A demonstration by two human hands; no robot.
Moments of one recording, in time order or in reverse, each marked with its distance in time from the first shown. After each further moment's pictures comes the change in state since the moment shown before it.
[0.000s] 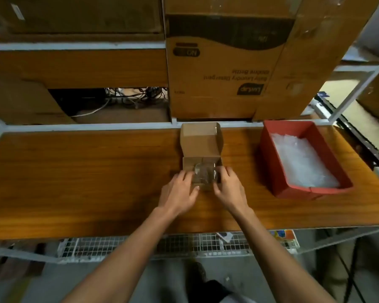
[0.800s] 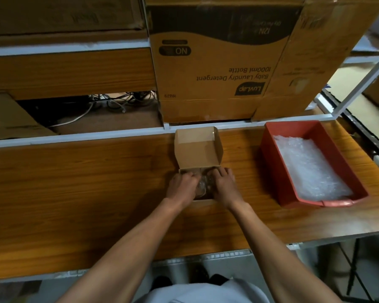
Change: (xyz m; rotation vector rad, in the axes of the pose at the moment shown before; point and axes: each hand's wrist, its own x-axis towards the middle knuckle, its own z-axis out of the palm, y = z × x) left_hand 0.111 -0.012 0.025 0.258 -0.135 0.164; right_hand 0.088 0.034 0.045 -0.164 -0.220 -0.032
